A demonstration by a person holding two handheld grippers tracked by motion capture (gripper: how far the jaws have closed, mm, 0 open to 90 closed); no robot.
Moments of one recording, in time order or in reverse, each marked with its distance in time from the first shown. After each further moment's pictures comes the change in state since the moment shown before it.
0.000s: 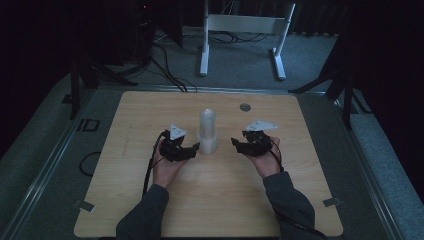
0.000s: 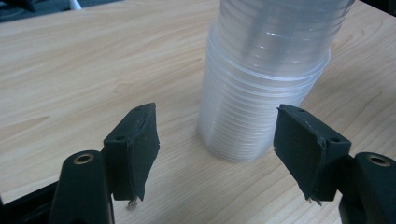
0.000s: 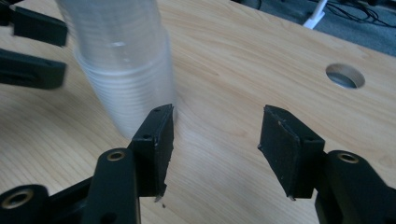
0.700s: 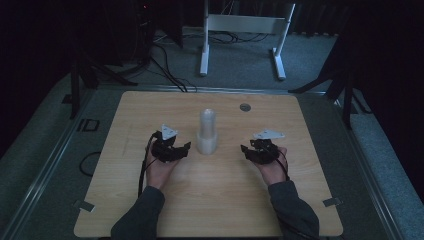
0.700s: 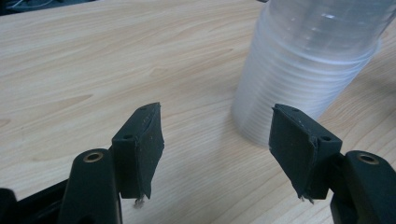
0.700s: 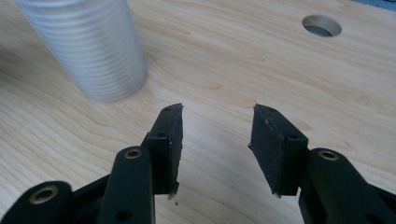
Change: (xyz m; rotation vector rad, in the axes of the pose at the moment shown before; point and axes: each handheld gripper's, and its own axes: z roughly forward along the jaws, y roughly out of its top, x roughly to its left) left arm 0.017 -0.007 -0.014 0.017 0.072 -0.036; right arm -0.015 -0.039 -0.003 0.046 -0.064 0.065
